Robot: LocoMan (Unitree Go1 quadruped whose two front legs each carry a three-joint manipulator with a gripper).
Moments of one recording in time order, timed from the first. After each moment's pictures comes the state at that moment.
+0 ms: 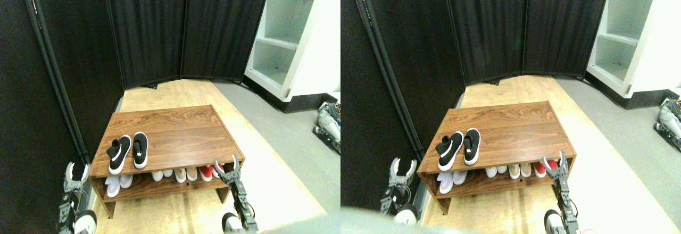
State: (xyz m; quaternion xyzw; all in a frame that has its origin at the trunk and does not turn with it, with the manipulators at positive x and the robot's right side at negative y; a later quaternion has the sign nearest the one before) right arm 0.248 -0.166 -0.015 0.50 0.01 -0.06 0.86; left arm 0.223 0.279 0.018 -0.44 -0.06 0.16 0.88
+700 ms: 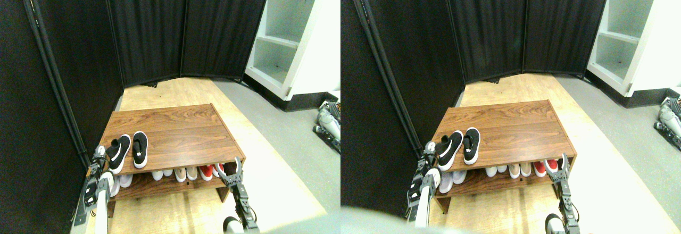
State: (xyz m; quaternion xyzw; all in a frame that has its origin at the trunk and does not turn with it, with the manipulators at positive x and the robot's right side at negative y) right arm 0.242 -0.170 -0.015 0.51 0.01 -0.07 0.86; left arm 0.317 0.271 -0.050 -0.42 0.05 0.21 0.88
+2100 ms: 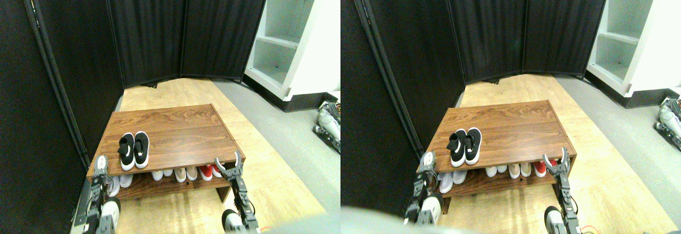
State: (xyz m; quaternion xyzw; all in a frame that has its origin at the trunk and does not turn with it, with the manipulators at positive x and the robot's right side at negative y) right arm 0.252 -0.169 -0.008 0.49 -0.01 -0.06 0.87; left arm 0.240 0.222 -0.013 -0.57 -0.03 0.20 0.80
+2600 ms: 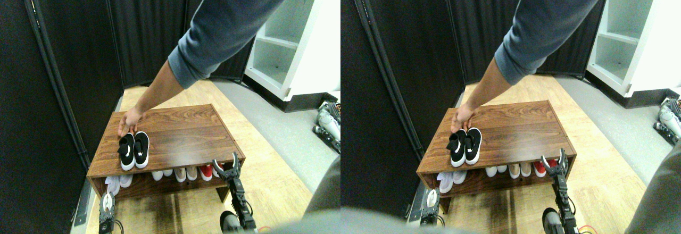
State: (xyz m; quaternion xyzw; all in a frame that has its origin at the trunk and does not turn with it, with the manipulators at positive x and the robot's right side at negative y) right arm 0.251 -0.165 -0.012 0.49 0.00 -0.07 0.87; left arm 0.176 0.193 -0.040 -0.56 0.00 0.24 0.79
